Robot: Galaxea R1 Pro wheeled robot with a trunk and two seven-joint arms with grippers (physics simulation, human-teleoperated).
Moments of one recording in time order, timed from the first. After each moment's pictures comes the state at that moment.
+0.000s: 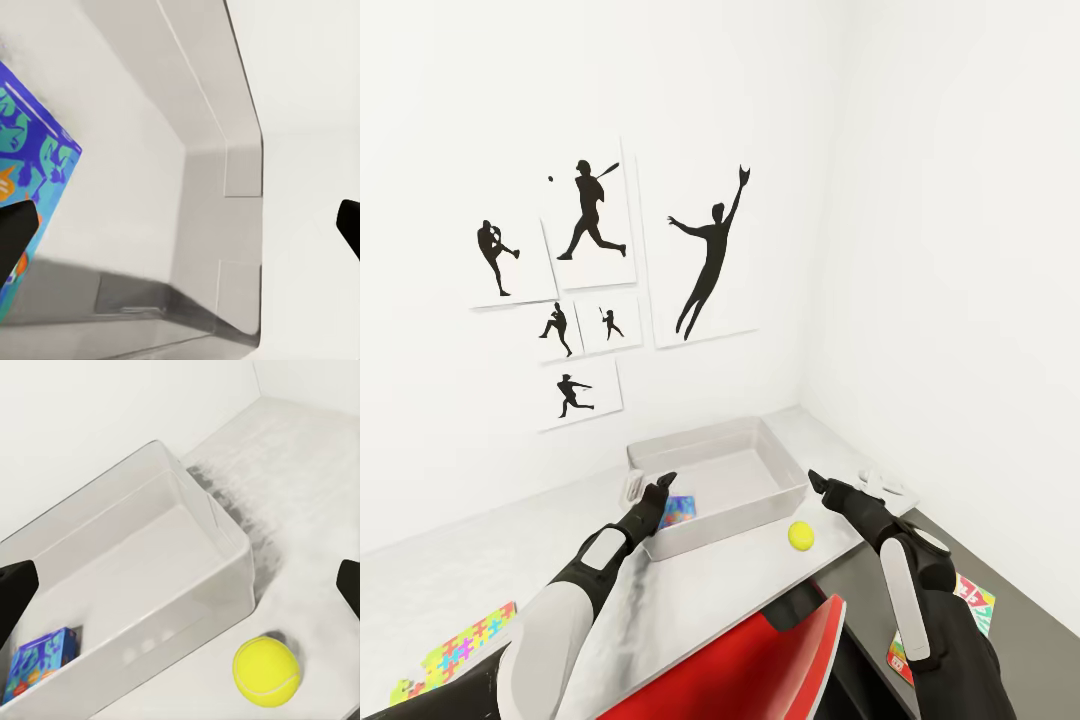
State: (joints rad) left arm -0.82 -0.17 0.57 -0.32 0.57 0.23 -0.33; right arm -0.38 0.11 -0.18 -1.47 -0.26 0.58 0.06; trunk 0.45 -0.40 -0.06
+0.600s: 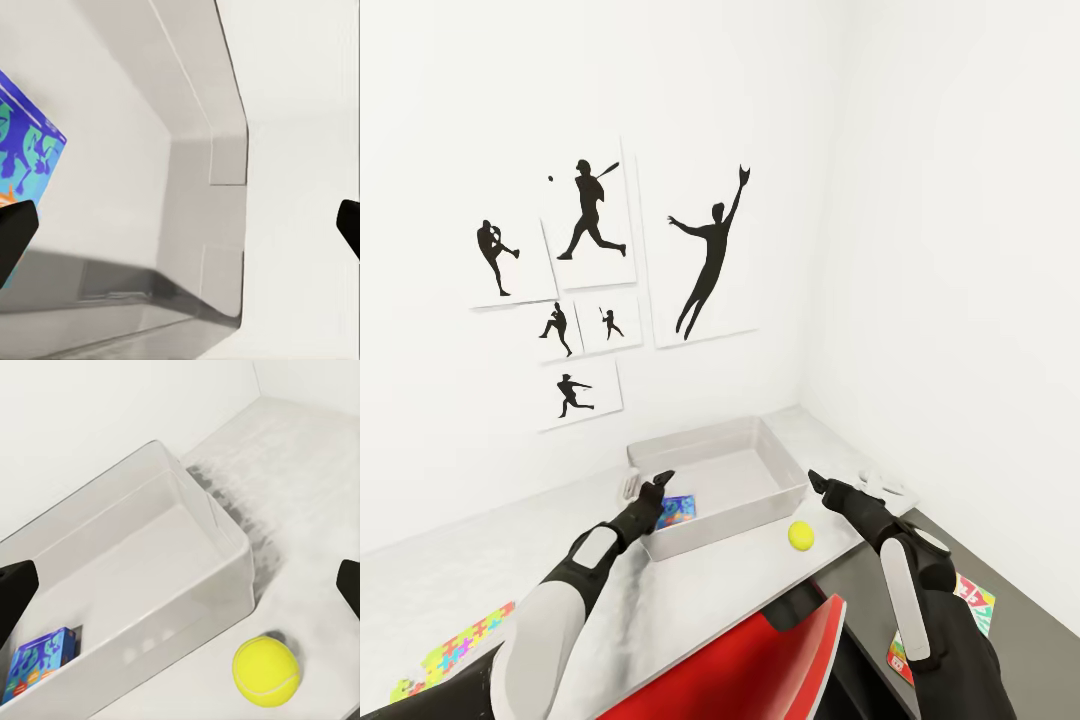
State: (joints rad) left arm -0.82 -0.15 0.57 -0.34 0.58 0.32 -0.36; right arm -0.38 0.11 -0.18 -1.47 -0.26 0.58 0.06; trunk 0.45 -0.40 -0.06
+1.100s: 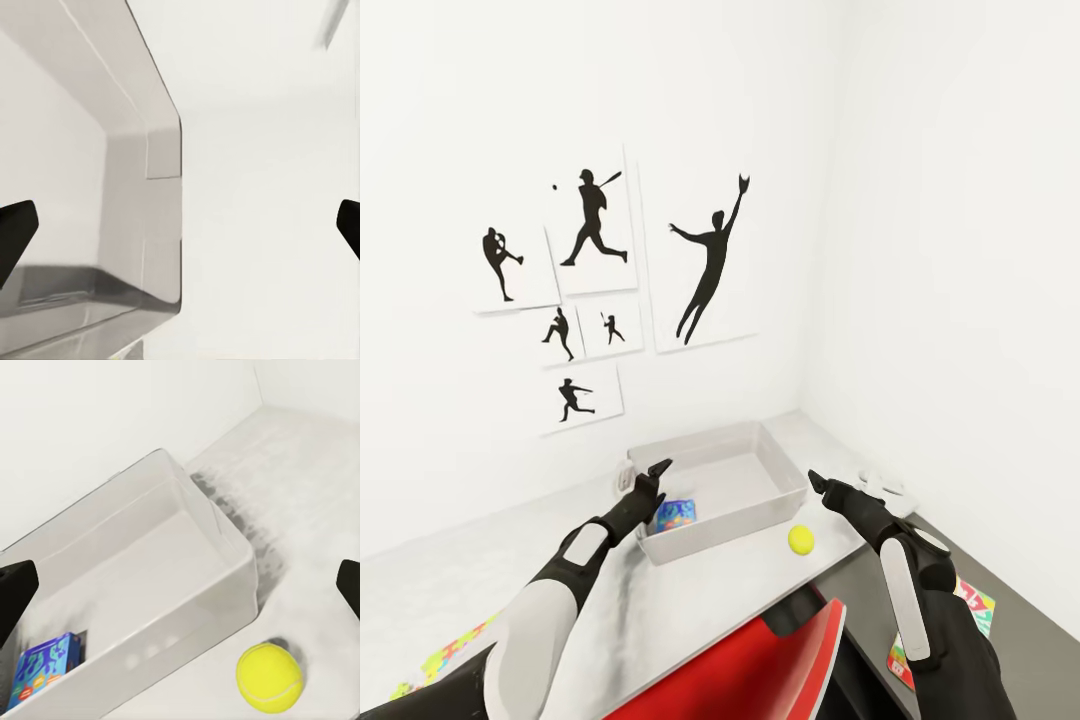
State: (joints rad) left arm -0.82 -0.13 0.57 -0.37 0.58 0.41 -0.51; right arm -0.38 0.11 -0.18 -1.47 -0.26 0.58 0.06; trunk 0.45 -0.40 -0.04
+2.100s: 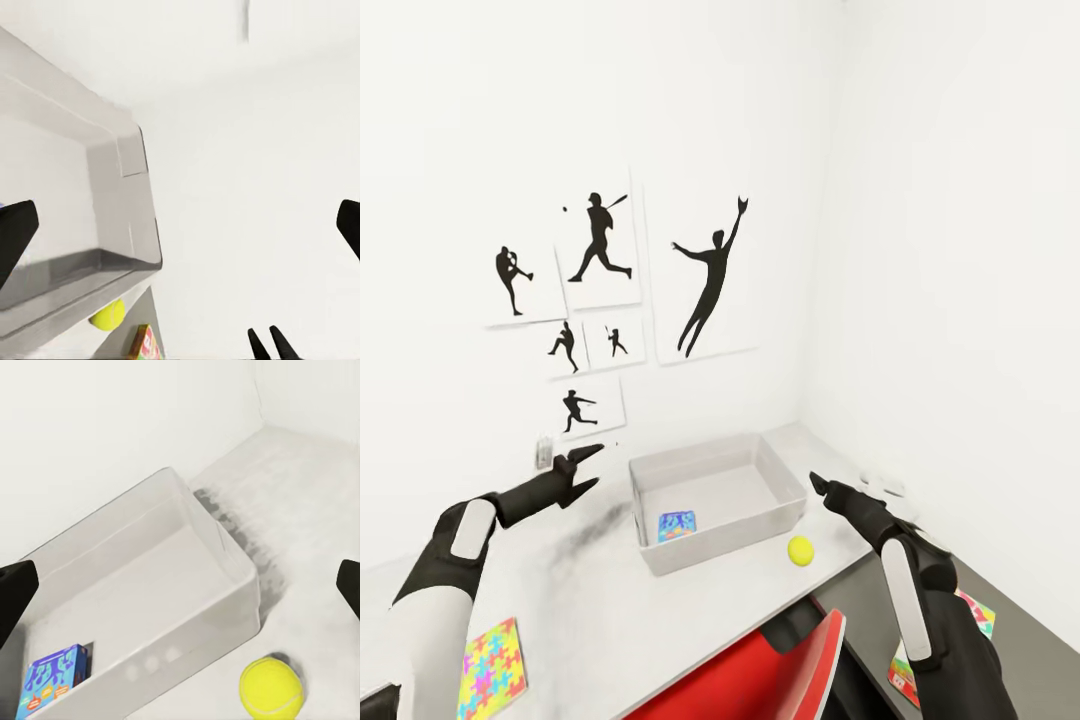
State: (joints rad) left arm -0.74 0.13 0.51 -0.77 0.57 0.97 -0.60; right arm -0.38 0.11 -0.19 -1.46 -0.26 0.58 0.06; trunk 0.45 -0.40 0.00
